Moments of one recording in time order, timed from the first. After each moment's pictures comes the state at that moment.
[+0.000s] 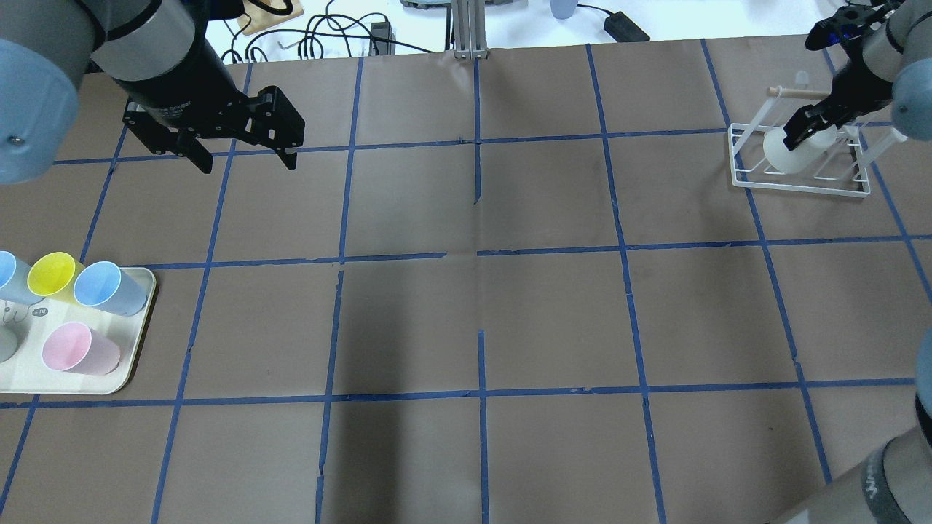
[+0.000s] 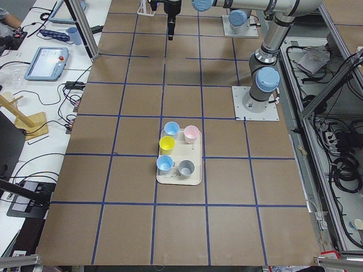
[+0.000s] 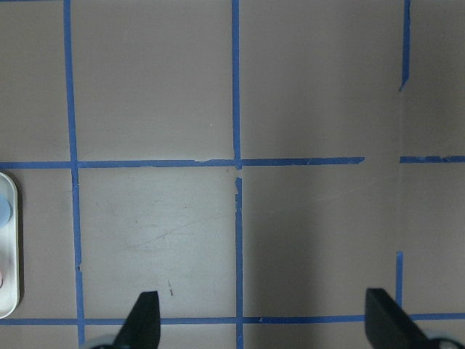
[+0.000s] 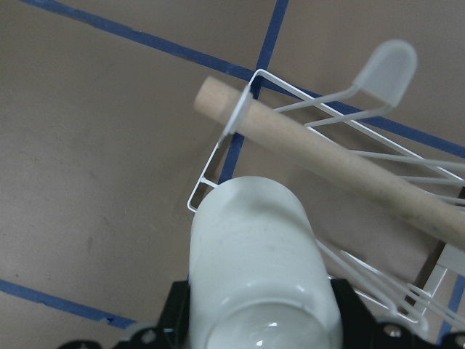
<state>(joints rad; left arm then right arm) -1.59 -1.55 -1.55 -1.54 1.57 -0.02 1.15 -1.19 1.57 -2.09 -1.52 -0.76</state>
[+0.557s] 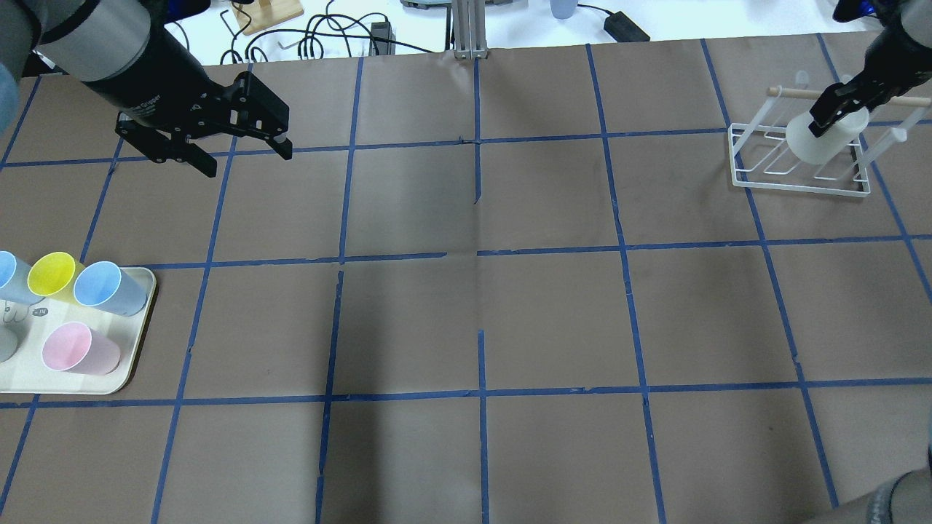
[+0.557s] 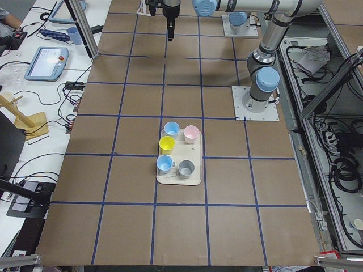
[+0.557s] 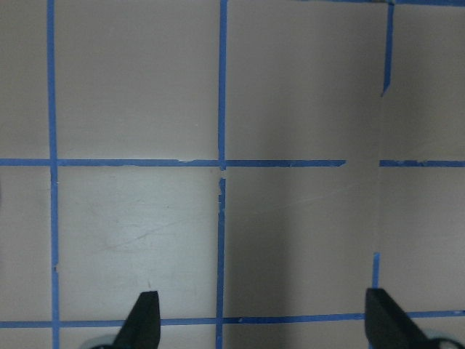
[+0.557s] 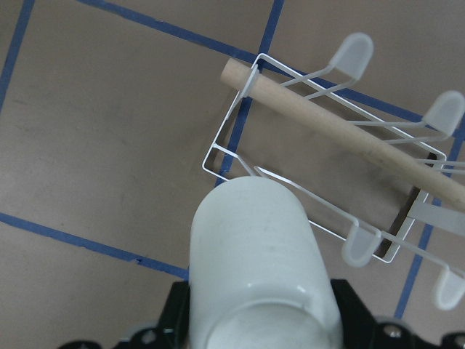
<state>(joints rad) -1.46 -1.54 -1.57 -1.57 1.32 0.04 1.15 -1.29 1.53 -1.92 -1.55 -0.76</state>
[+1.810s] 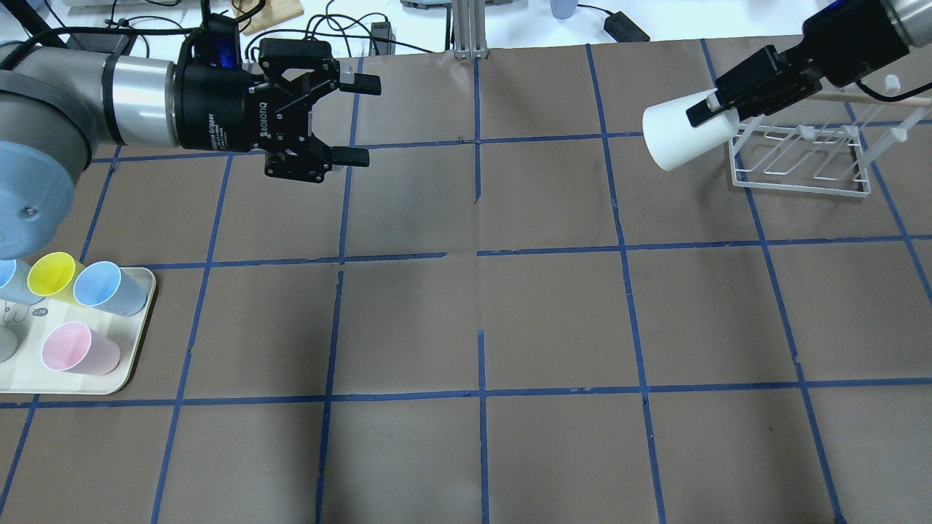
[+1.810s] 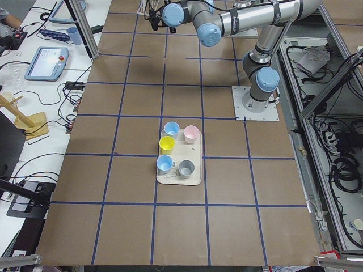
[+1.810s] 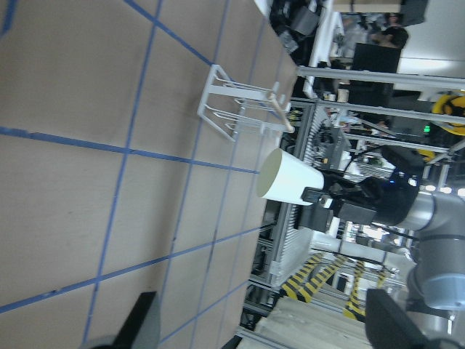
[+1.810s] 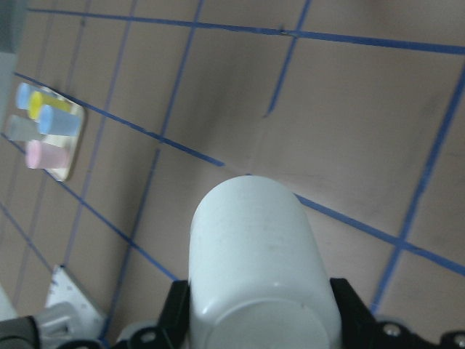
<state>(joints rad) -1.37 -1.54 -1.85 -1.57 0.30 0.11 1.20 -1.47 1.53 -1.29 -0.83 -0.81</state>
